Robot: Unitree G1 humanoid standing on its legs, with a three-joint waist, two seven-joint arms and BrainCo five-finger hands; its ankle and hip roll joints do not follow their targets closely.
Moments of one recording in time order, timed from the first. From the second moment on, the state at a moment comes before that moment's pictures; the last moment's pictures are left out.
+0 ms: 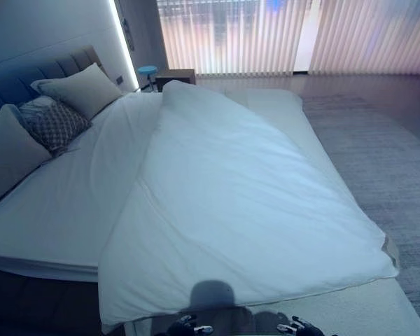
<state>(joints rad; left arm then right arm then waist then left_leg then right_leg) -0.08 0.09 -0.37 1.27 -0.29 -0.12 -0.17 -0.02 -0.20 0.26 1.24 0.40 -0.13 0.13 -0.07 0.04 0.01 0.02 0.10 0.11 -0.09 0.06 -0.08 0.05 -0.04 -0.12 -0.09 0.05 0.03</state>
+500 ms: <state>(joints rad) -0.13 0.09 -0.36 1.26 -0.45 -0.12 -0.16 -0.02 -0.21 0.27 1.20 0.45 -0.15 0.13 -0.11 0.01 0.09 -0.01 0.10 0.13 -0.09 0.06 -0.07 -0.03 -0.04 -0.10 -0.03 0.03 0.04</state>
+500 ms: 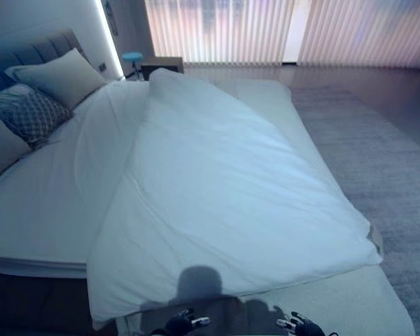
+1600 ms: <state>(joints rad) -0.53 0.05 -0.21 1.25 -0.93 -0.07 -0.01 -0.12 -0.22 0.33 0.71 0.64 -0.21 0.06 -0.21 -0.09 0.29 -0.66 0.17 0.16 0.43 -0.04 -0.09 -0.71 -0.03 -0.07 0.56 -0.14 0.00</state>
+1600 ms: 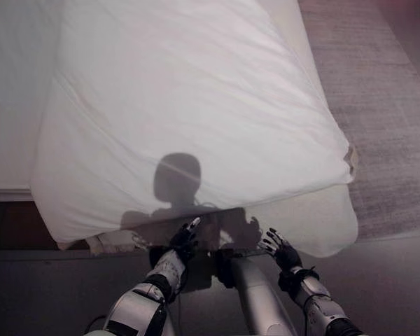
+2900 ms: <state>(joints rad) -0.62 0.01 -0.20 0.93 -1.21 -0.21 0.10 -0.11 -0.25 0.37 0.67 0.66 -0.21 0.06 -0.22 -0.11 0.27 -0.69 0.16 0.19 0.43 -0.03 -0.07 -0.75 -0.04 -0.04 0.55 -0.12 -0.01</state>
